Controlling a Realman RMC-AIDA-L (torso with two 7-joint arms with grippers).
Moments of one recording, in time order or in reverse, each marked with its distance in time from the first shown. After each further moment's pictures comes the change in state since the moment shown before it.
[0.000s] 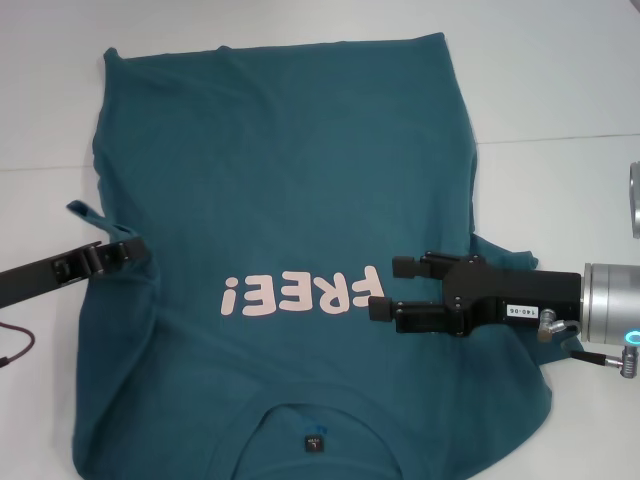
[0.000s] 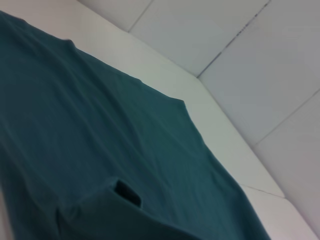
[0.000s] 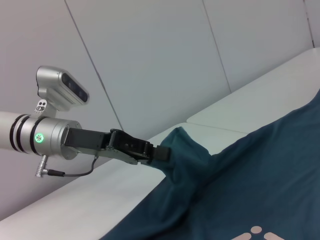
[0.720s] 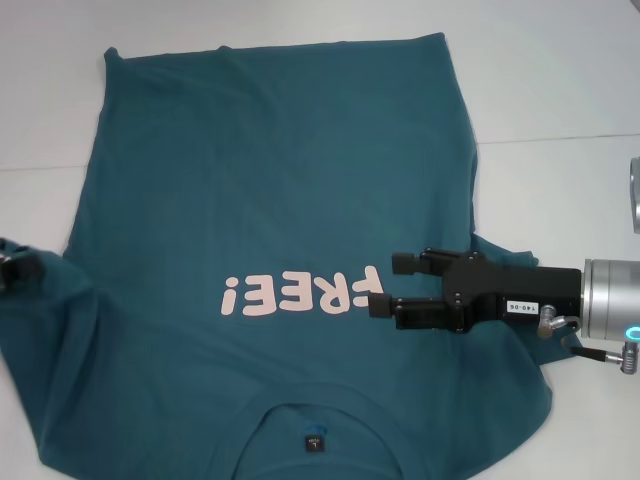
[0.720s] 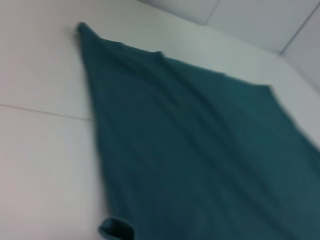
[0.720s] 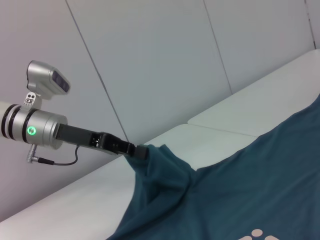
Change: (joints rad) left arm 0.057 0.035 -0.012 0.208 0.179 -0.021 -0.071; right arm 0.004 0.000 0.000 -0.010 0.000 -0.004 0.010
